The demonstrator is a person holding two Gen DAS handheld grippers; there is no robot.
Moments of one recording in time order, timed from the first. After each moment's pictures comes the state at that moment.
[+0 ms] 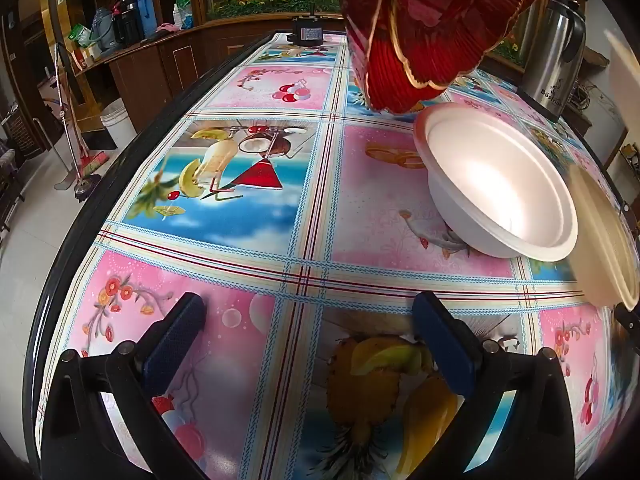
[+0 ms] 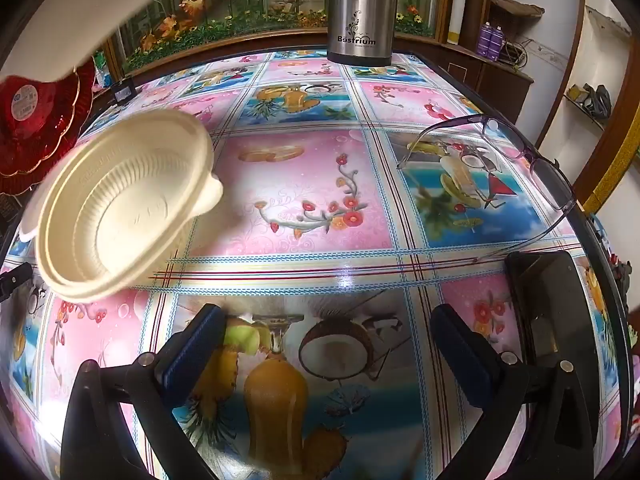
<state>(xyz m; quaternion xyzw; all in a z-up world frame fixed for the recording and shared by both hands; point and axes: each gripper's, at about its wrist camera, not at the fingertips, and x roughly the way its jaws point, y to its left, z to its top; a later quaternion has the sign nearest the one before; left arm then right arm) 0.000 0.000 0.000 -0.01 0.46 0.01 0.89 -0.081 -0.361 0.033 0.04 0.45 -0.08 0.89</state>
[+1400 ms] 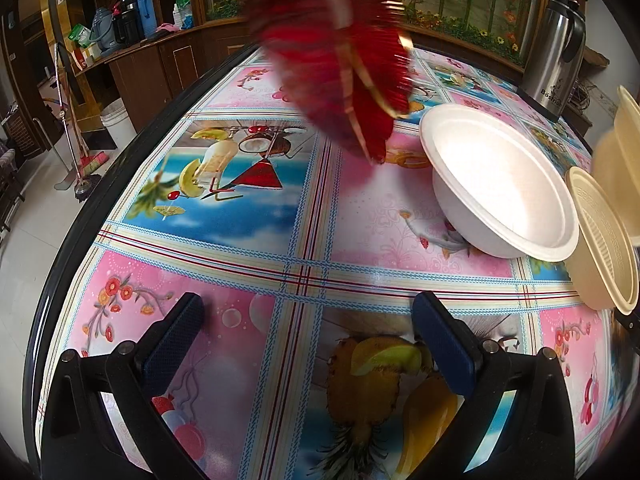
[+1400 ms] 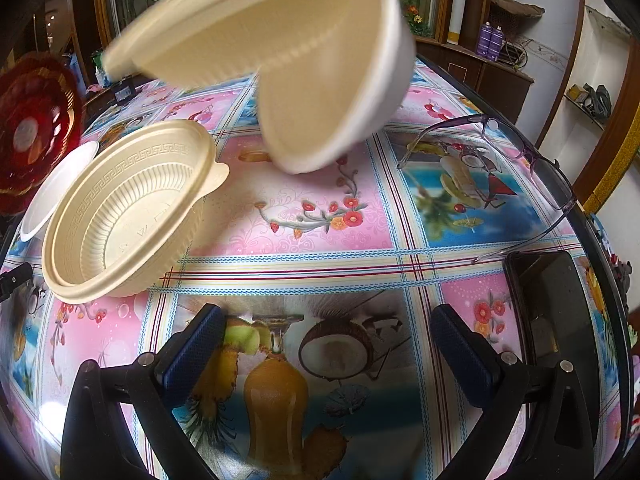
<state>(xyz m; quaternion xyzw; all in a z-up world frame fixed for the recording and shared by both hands) 0.000 0.000 0.000 -0.01 0.46 0.01 0.89 -0.081 -0.361 0.034 0.04 0.45 -0.08 0.89</state>
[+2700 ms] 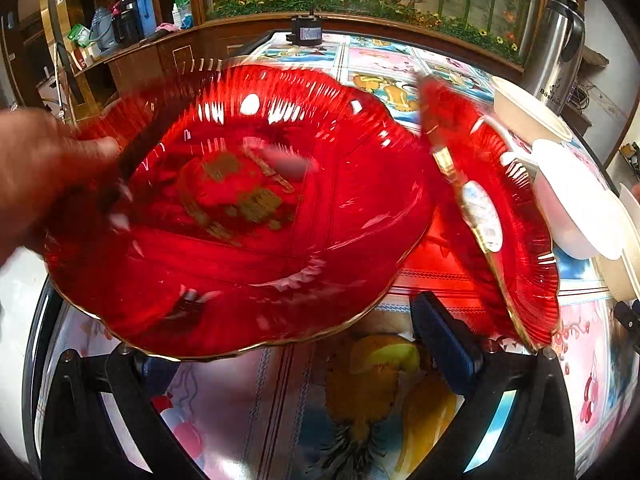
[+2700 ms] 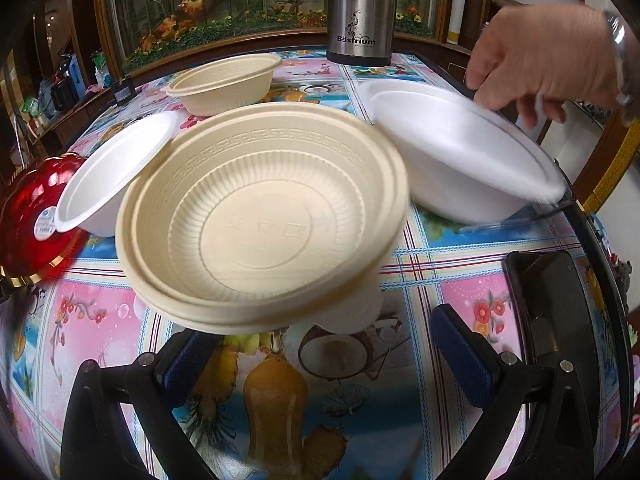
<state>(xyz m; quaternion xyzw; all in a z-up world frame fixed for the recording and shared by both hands) -0.001 -0.004 -0.001 -0.01 0.46 0.01 0.89 -0.078 -0.360 0.033 0.04 0.45 -0.08 0.89</state>
